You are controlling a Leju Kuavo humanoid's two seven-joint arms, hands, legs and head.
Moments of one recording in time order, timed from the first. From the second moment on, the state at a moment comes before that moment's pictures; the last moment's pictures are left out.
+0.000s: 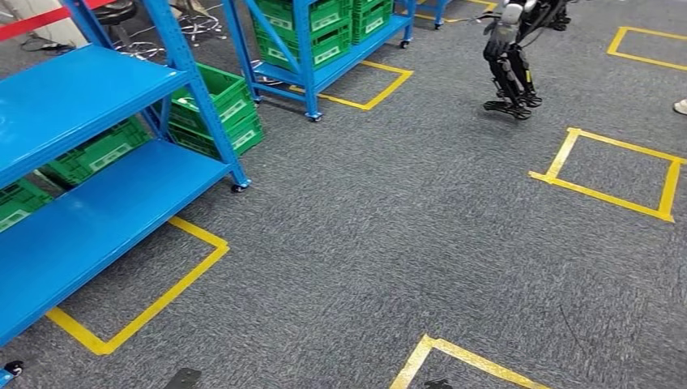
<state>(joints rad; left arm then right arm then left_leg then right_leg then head) -0.07 -0.08 0.54 -0.21 -0.89 0.22 -0.09 -0.12 0.21 -1.14 -0.19 1.38 -0.11 0.05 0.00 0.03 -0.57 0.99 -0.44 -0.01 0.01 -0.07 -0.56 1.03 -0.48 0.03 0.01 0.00</state>
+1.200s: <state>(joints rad) -0.07 -0.08 0.56 -0.21 -0.91 0.23 -0.08 -0.11 0.22 -1.14 -0.19 1.38 -0.11 0.05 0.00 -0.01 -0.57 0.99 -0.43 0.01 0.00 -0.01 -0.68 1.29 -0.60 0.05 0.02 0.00</state>
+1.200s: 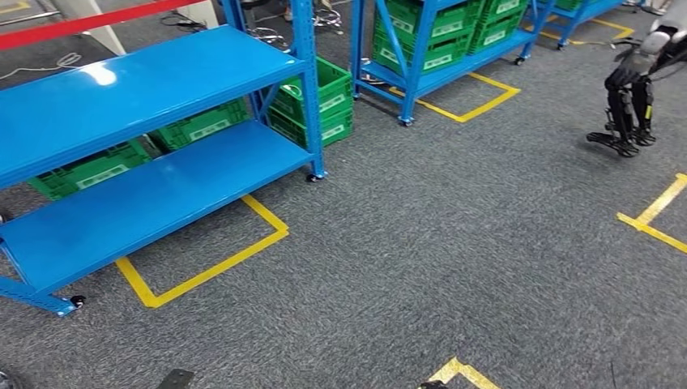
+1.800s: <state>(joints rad) -0.07 -0.08 0.56 -0.21 -0.91 0.23 -0.07 -0.11 0.22 -1.14 -0.19 1.38 -0.11 0.04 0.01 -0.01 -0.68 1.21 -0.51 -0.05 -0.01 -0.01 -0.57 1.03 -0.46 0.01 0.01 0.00</state>
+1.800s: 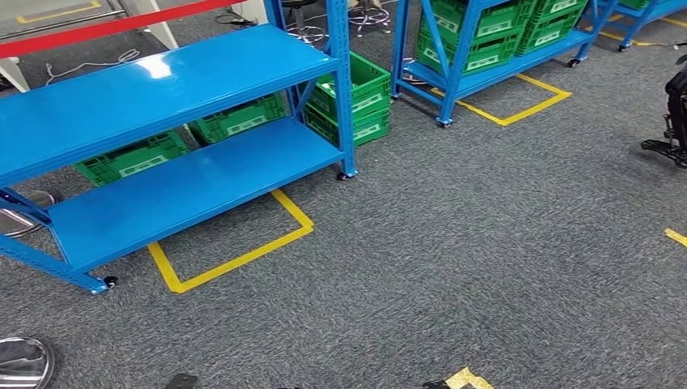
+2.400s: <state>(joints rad) -0.07 -0.08 0.58 -0.21 -0.91 0.22 -0.07 -0.12 0.22 -1.14 -0.19 1.36 -0.13 0.01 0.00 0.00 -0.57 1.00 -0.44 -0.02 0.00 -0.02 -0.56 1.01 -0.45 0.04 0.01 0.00</state>
